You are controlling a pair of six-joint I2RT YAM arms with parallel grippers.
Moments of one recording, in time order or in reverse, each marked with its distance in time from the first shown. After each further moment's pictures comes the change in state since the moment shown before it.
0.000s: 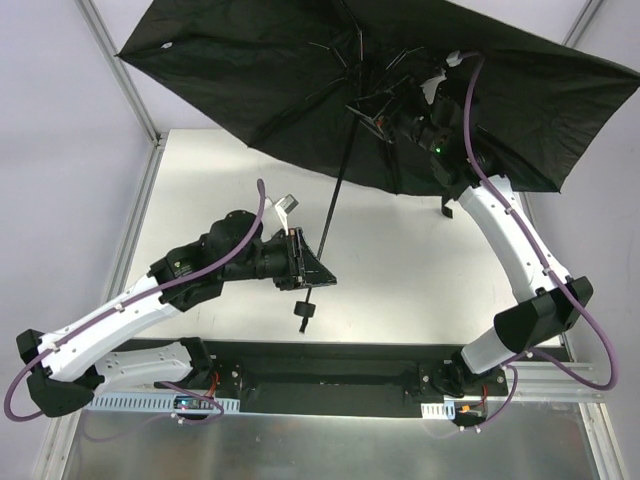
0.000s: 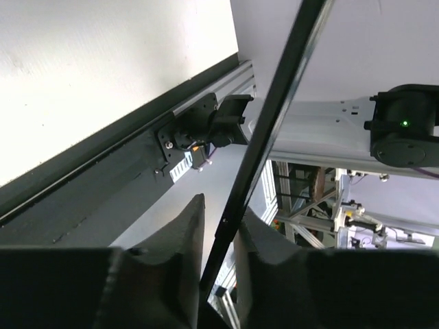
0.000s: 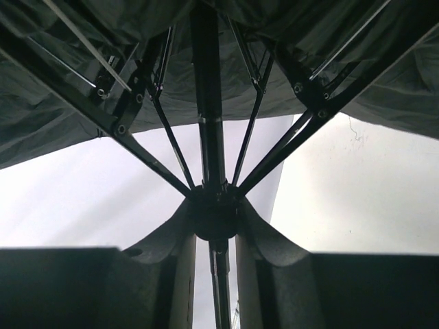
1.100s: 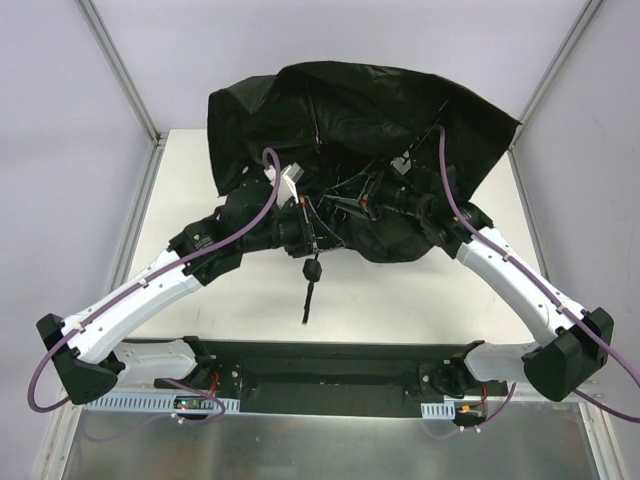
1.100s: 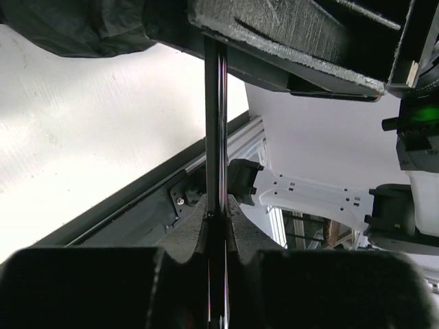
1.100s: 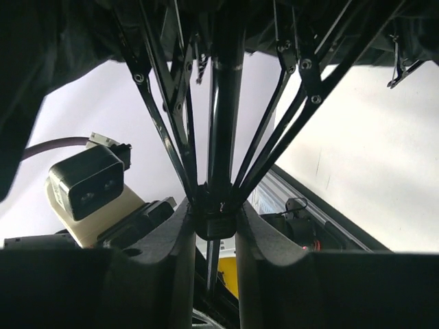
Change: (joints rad) left arm 0.113 0.198 0.171 0.036 -0.048 0.084; right arm 0.151 -0.262 -0.490 0.050 -0.169 0.129
